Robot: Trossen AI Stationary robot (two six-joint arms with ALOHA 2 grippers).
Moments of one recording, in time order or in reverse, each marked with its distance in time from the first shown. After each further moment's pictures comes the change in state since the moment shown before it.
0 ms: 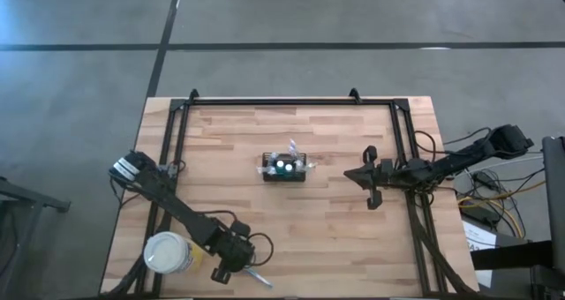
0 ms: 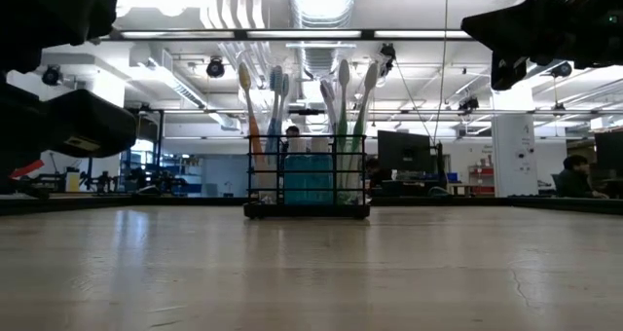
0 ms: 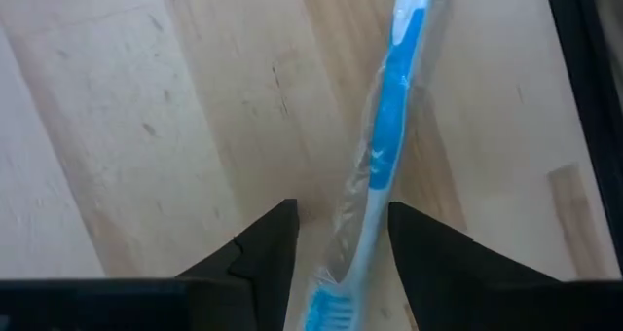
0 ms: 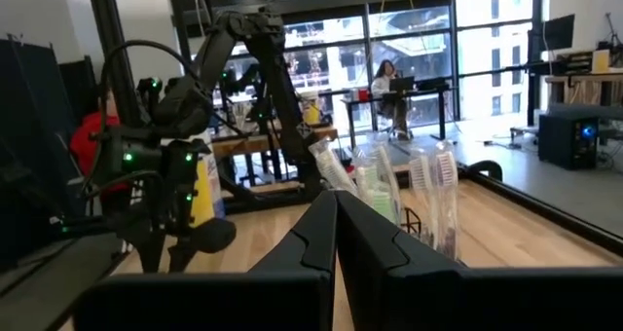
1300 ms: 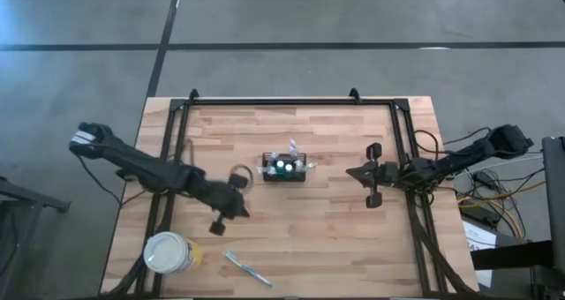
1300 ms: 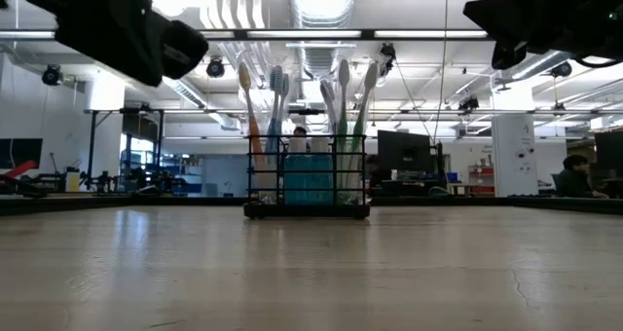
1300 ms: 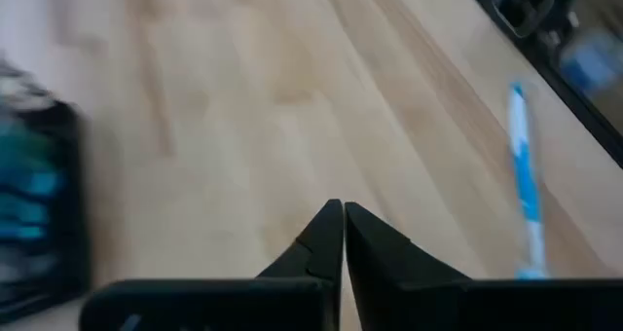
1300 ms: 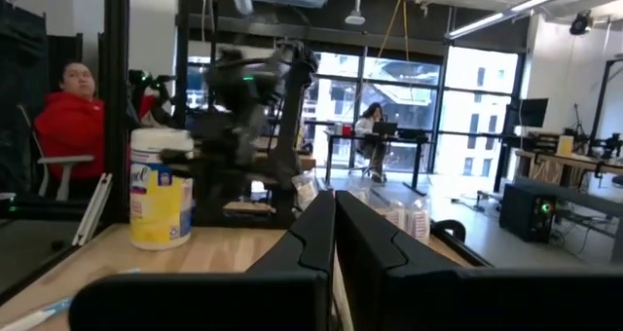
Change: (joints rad) left arm 0.327 -0.596 -0.311 0.142 -0.051 0.407; right arm 0.001 -0.002 -0.001 0.081 -0.001 -0.244
